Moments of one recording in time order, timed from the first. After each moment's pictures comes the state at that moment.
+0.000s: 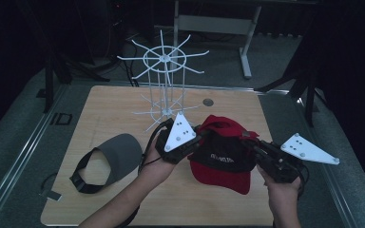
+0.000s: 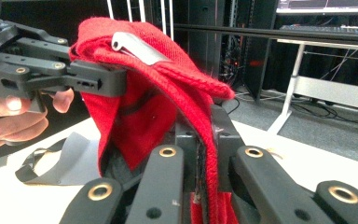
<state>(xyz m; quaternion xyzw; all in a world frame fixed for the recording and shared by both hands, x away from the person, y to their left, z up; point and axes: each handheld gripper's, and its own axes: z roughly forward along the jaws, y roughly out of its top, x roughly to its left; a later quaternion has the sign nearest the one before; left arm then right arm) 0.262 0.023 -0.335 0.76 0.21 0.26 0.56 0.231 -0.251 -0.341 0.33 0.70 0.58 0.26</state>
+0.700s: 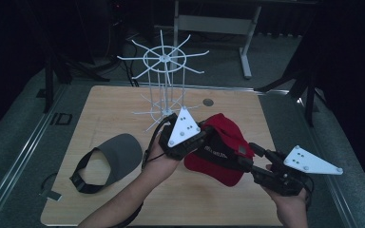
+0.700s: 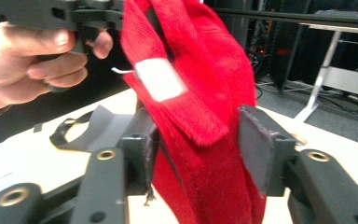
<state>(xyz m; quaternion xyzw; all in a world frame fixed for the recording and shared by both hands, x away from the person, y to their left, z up) 0.263 0.017 -0.323 0.75 0.20 0.27 0.56 0.214 -0.263 -0.354 0.30 0.73 0.57 0.22</state>
